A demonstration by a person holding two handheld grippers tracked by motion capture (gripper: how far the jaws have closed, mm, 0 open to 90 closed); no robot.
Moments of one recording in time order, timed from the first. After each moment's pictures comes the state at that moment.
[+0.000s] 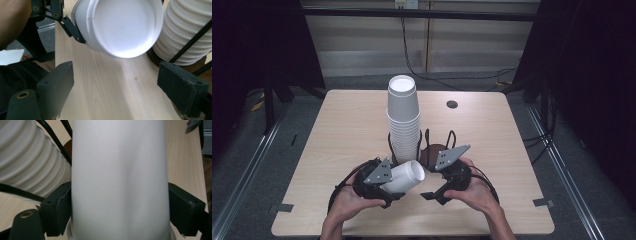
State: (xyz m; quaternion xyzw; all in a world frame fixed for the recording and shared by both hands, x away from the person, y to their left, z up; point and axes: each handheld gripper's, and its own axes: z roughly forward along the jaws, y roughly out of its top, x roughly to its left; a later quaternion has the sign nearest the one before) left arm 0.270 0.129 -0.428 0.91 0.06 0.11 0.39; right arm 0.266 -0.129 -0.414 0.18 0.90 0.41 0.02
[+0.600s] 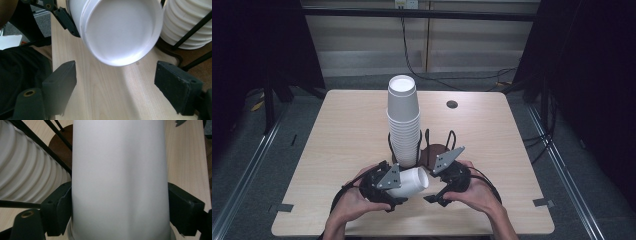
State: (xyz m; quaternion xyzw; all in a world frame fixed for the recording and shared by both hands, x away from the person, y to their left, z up) left arm 0.266 0.113 -0.433 0.93 0.03 0.12 0.34; right arm 0.267 -0.129 -0.423 0.17 0.92 0.35 0.01
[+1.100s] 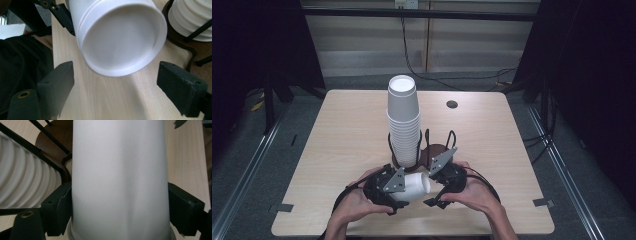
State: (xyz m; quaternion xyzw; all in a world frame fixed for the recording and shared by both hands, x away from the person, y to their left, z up) left arm 0.263 0.102 -0.441 0.95 0.01 0.11 0.31; right arm 0.271 -0.120 -0.431 0.16 0.93 0.32 -0.01
